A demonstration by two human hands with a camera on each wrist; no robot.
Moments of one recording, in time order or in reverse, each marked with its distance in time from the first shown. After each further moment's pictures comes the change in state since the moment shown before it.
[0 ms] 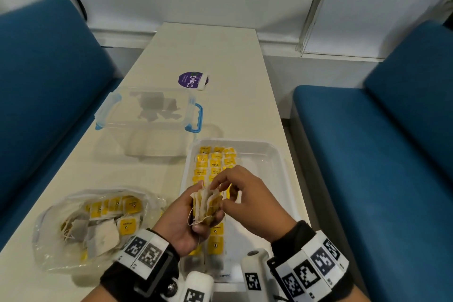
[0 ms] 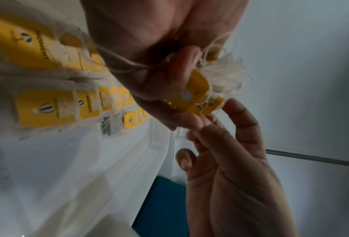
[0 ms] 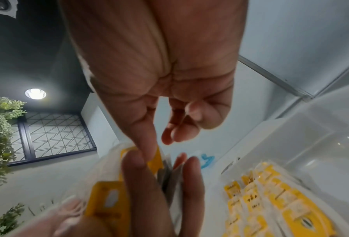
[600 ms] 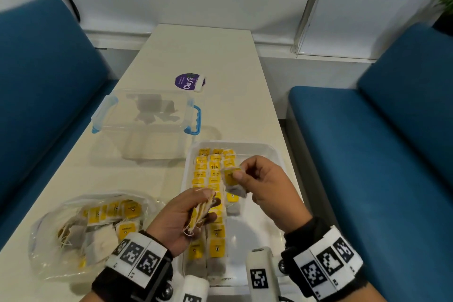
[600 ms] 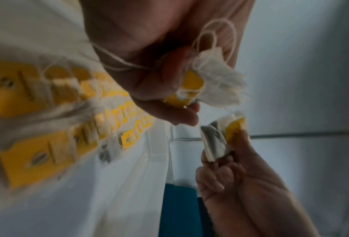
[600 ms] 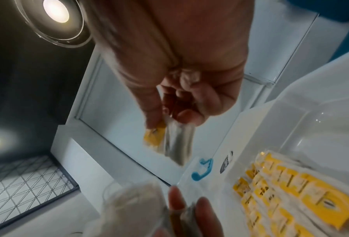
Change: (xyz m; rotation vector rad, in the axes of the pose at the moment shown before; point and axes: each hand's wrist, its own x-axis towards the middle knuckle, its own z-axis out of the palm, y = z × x) left_hand -0.007 0.007 -0.005 0.233 0.035 0.190; right_hand 0.006 0.012 -0.014 0.467 0.226 0.129
